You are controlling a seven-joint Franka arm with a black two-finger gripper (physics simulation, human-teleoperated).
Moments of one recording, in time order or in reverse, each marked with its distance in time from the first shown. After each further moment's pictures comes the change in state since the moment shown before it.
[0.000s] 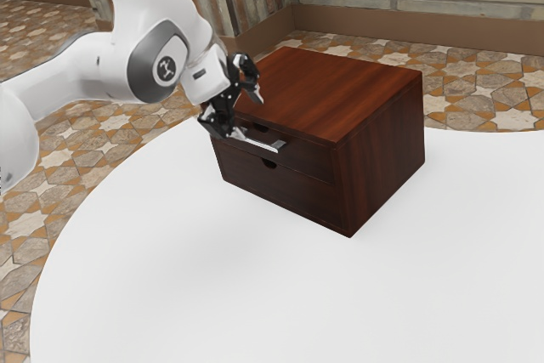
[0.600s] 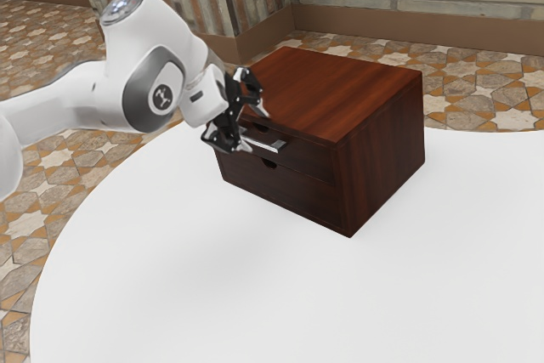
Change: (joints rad) arm 0.001 -0.114 -0.015 -0.223 -0.056 0.186 0.044
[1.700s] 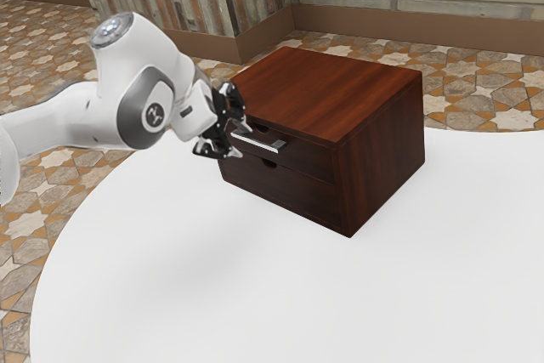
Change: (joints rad) arm -0.003 -0.011 0.051 -0.086 -0.011 0.087 -0.015
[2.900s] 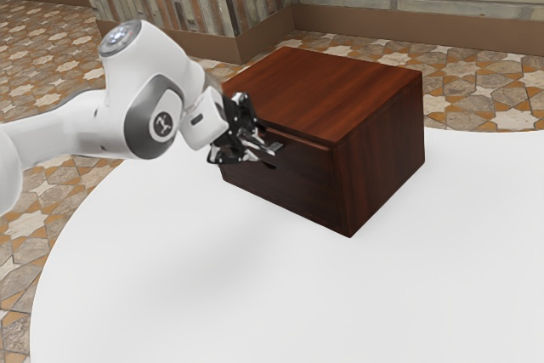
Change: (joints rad) arm 0.001 -0.030 -0.041 -0.055 -0.024 0.027 -0.019
